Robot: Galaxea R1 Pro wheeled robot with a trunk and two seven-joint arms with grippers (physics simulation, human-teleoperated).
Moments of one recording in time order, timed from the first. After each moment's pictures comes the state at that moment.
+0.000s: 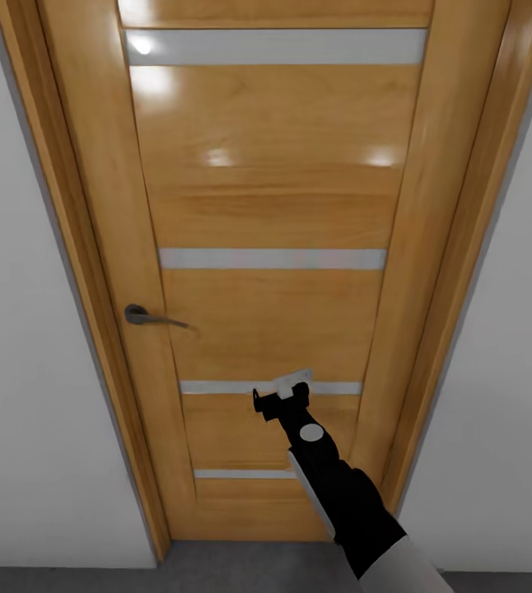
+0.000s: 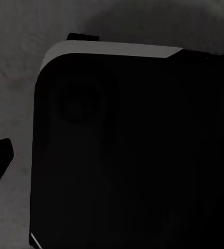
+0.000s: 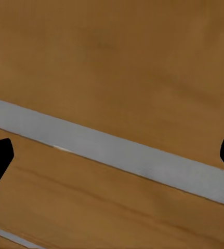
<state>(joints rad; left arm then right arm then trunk) 0.00 -0.03 0.02 -0.08 0.11 -0.04 0.00 -0.54 0.17 0.43 -1.16 0.04 0.35 -0.16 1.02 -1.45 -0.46</state>
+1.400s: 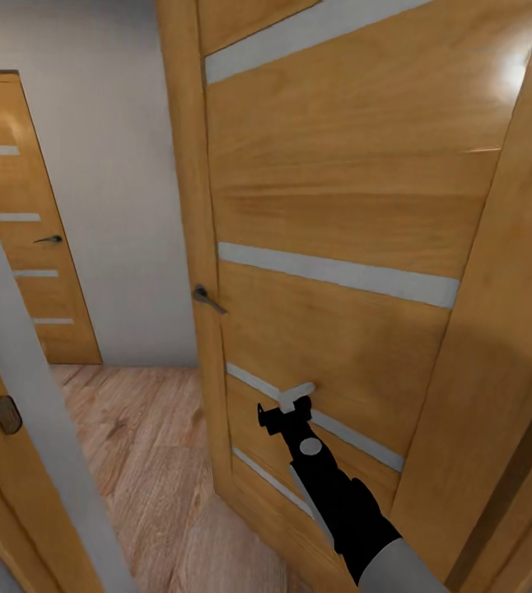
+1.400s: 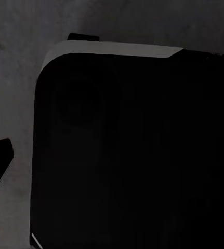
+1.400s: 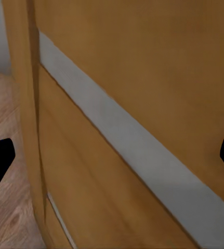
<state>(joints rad) 0.00 -0.03 0.02 -0.08 0.11 -0.04 0.00 -0.54 0.17 0.42 -1.00 0.07 0.25 -0.17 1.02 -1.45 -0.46</state>
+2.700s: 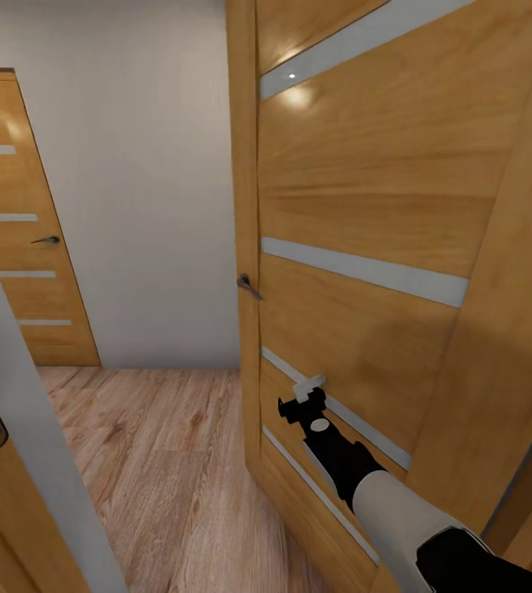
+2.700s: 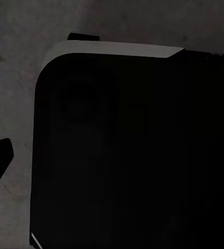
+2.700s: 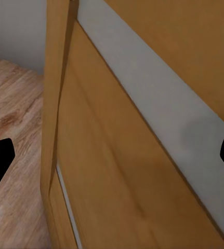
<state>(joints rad) 0.00 -0.03 0.02 -0.08 0.11 -0.04 0.00 -0.82 0.17 0.34 -0.43 0.08 0.03 -0.16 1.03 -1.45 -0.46</state>
